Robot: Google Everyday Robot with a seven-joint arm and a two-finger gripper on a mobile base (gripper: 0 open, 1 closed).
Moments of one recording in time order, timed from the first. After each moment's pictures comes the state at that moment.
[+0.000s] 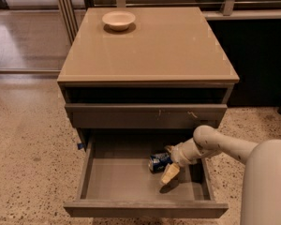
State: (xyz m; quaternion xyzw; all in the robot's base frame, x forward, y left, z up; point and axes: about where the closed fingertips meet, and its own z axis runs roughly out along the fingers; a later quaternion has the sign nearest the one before) arm 0.573 -0.107 0.383 -0.56 0.75 0.28 0.22
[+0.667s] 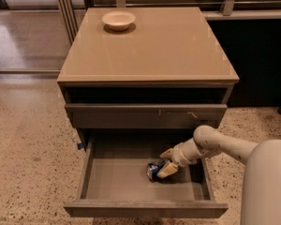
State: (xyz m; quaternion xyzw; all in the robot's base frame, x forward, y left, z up) arm 0.573 -0.107 0.383 -0.56 0.75 0.28 0.22
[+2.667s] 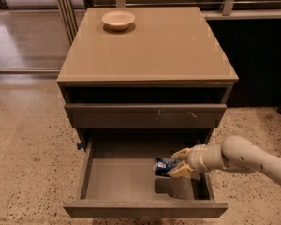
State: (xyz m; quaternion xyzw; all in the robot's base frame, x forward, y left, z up) arm 0.540 -0.141 0.495 -0.51 0.75 0.21 0.35
